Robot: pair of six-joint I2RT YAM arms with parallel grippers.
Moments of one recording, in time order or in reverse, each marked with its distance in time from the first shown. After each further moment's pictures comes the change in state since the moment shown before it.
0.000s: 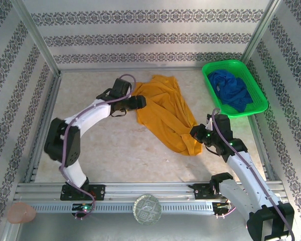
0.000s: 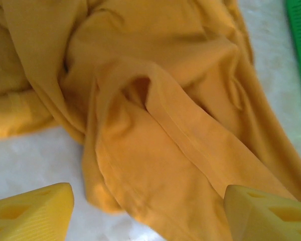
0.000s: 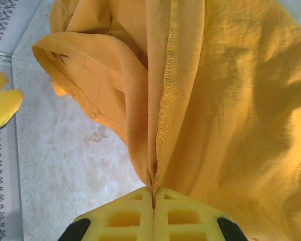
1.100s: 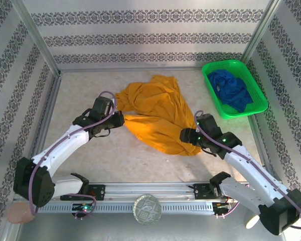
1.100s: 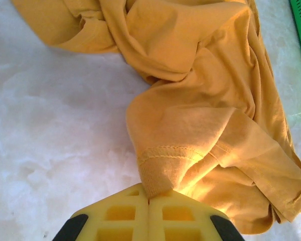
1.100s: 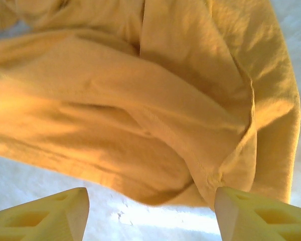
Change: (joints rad) left arm 0.006 -0.578 -0.455 -0.060 -0.043 -0.062; right arm 0.349 0.074 0.146 -0.270 0.353 -0.128
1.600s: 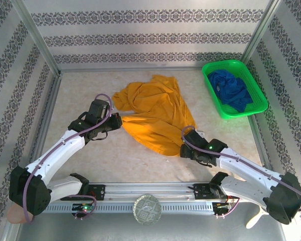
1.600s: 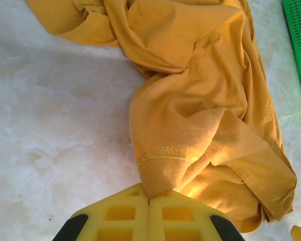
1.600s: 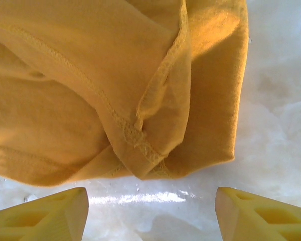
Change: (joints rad) left arm 0.000 -0.066 -0.021 -0.029 -0.004 -0.013; right arm 0.180 0.083 -0.154 -0.021 0.211 0.176
